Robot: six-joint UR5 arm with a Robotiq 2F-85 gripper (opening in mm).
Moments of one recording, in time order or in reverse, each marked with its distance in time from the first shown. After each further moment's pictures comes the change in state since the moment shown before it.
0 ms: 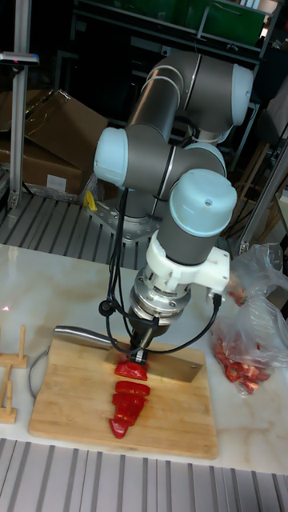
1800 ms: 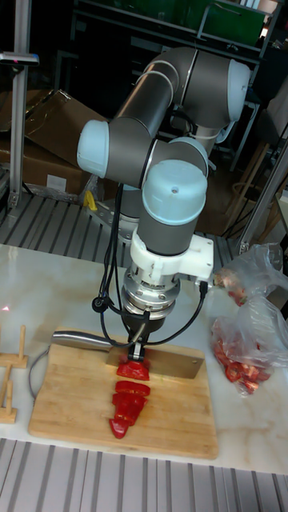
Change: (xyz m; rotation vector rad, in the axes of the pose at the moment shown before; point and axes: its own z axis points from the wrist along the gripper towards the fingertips) arm -0.008 0.005 -0.001 0.012 -0.112 -0.029
